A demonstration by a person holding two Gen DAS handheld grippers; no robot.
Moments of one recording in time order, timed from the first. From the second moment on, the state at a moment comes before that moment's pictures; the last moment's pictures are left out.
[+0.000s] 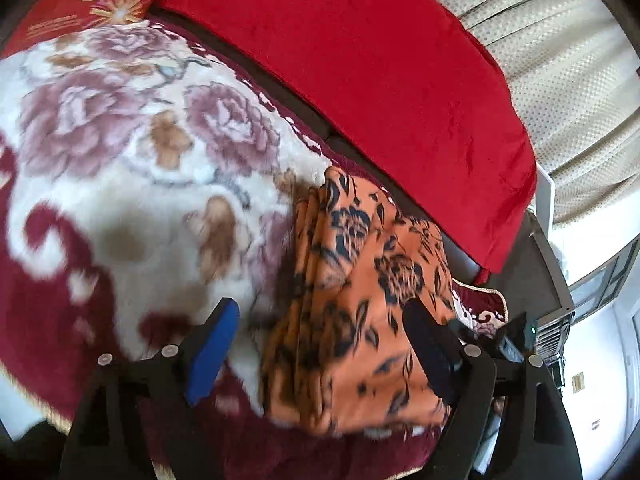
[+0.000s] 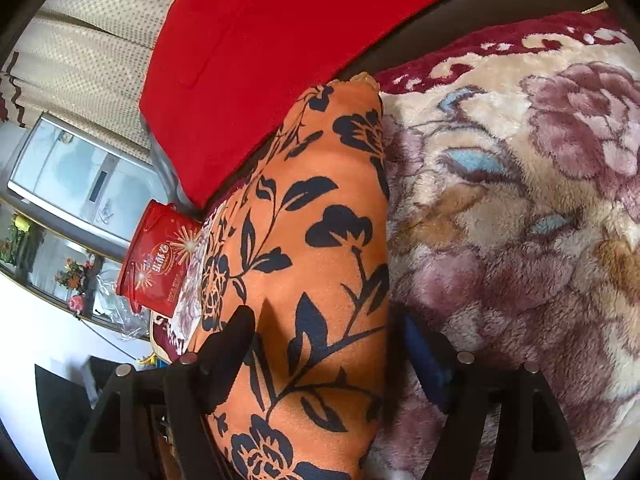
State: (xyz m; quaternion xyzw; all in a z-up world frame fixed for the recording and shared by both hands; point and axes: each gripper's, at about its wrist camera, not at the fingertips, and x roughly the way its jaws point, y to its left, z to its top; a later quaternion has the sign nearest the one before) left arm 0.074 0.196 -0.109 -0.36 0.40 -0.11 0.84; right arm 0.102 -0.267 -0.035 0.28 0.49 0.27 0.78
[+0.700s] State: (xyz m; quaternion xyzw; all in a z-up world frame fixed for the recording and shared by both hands) left arm 0.143 0.161 -0.160 -0.33 0.48 -0.19 0.79; right arm 0.125 -0.243 -0.037 0.23 0.52 0.29 0.77
